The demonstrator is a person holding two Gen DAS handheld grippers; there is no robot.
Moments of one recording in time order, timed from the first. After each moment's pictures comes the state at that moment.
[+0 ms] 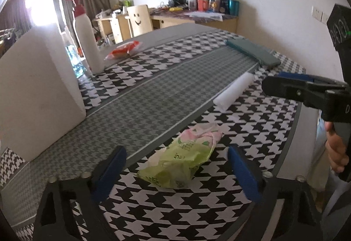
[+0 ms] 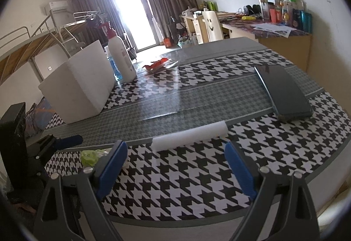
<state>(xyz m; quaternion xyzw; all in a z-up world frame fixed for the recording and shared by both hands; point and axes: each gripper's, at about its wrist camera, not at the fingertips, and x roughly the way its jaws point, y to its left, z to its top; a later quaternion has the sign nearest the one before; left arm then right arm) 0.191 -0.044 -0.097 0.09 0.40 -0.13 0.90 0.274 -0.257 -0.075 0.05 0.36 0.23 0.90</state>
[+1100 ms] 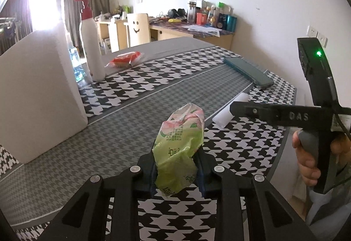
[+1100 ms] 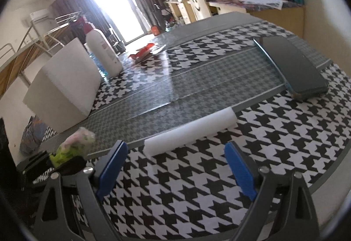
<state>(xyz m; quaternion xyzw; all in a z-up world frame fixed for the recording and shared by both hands) 0.191 -0.022 -0.080 0.03 0.36 -0.16 0.92 0.305 -0.245 -0.099 0.11 0.42 0.19 0.88</state>
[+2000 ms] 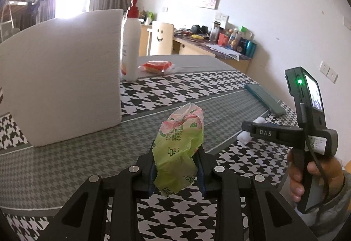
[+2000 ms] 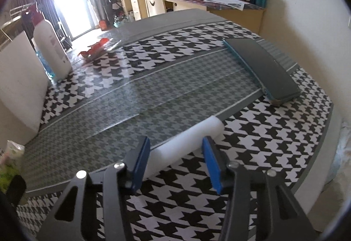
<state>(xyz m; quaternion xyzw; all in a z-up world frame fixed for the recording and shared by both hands) 0.185 0.031 -0.074 -0.06 0.33 -0.11 0.94 0.328 -0.200 -0.102 0.03 0.45 0.00 0.89</state>
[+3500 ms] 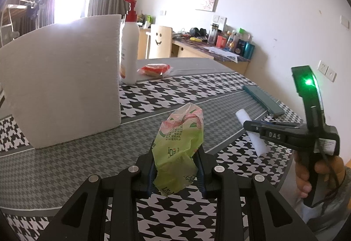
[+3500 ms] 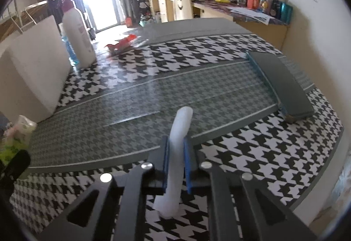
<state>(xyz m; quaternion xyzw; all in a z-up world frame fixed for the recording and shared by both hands) 0.182 0.029 -0.072 -0.05 0.32 -0.12 0.94 0.320 -0.195 -0.096 0.00 0.43 0.09 0.90</state>
